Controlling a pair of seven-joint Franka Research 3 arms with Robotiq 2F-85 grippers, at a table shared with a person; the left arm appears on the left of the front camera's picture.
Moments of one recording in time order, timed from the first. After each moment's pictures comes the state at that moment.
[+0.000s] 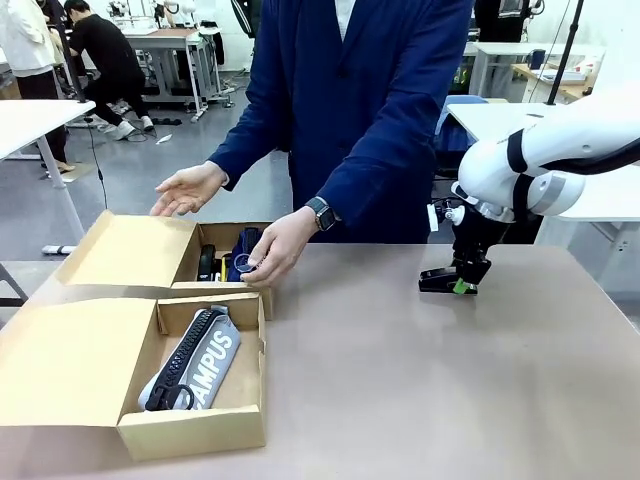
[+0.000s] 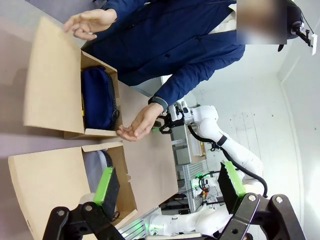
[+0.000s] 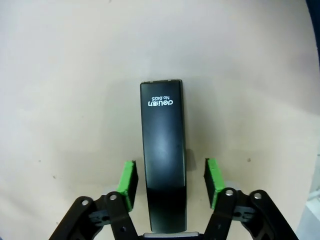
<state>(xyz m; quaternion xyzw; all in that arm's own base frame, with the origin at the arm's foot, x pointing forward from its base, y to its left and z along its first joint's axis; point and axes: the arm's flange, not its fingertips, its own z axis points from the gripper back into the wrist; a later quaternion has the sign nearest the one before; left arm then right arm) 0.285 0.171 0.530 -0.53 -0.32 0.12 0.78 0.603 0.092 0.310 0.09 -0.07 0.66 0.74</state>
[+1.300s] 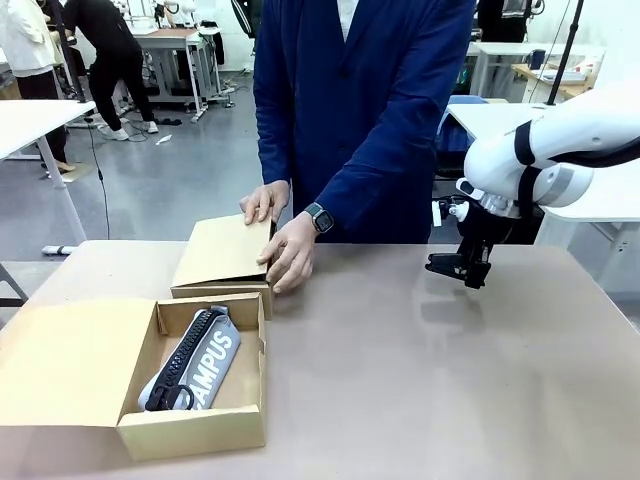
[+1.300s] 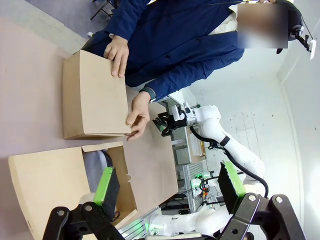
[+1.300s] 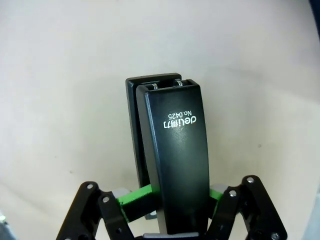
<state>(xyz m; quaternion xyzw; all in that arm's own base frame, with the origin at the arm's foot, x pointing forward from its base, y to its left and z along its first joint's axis) 0.285 0.171 0.530 -0.53 -0.32 0.12 0.78 0.593 0.089 0.326 0.11 -0.05 0.62 0.77</state>
